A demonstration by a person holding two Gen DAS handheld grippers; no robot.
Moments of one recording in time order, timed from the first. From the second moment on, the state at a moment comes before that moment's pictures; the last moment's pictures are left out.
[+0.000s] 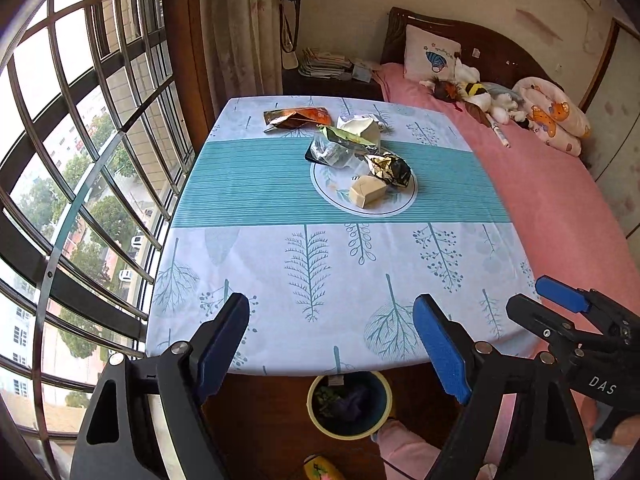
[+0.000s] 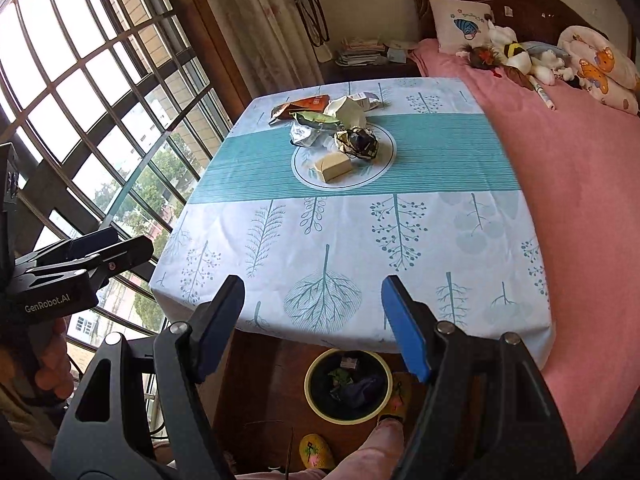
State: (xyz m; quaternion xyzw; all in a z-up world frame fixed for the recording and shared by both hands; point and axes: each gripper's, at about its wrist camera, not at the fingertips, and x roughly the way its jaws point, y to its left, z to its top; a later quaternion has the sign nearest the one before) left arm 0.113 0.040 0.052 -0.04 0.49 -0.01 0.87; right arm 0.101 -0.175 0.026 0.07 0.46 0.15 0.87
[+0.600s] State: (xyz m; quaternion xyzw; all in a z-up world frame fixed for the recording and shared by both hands) left arm 0.319 -0.010 -0.051 -0.10 0.55 0.10 0.82; right arm 0.380 -0.203 -0.082 0.05 0.52 0.23 0.82
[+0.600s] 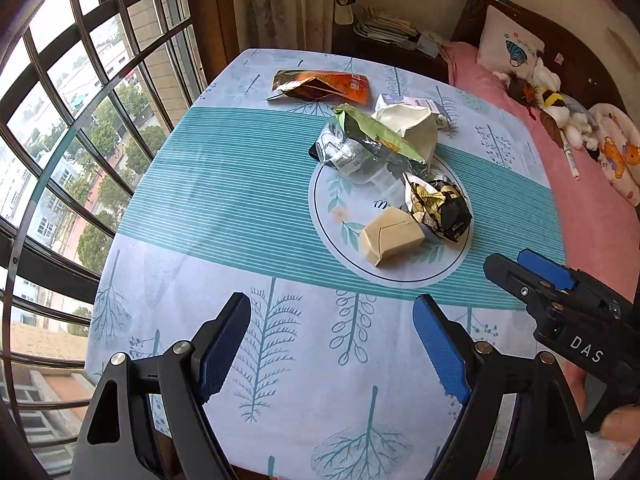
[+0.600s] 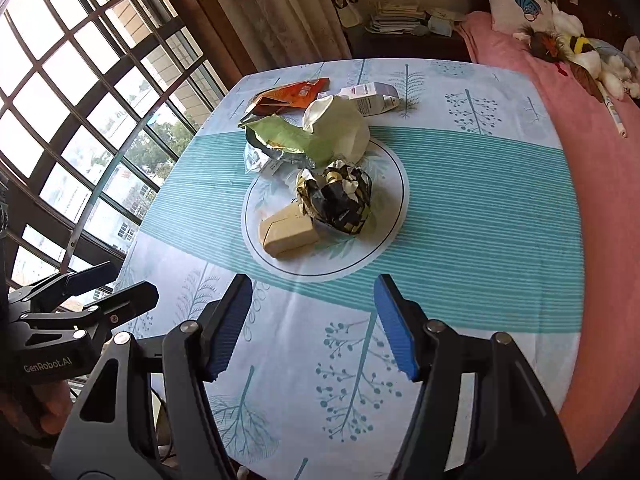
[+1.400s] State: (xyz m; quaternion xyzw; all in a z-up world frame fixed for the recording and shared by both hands) left arm 0.376 -0.023 -0.098 -0.12 0.59 0.13 0.79; right arm 0.474 -0.176 -0.160 0.07 0.55 0.28 0.79
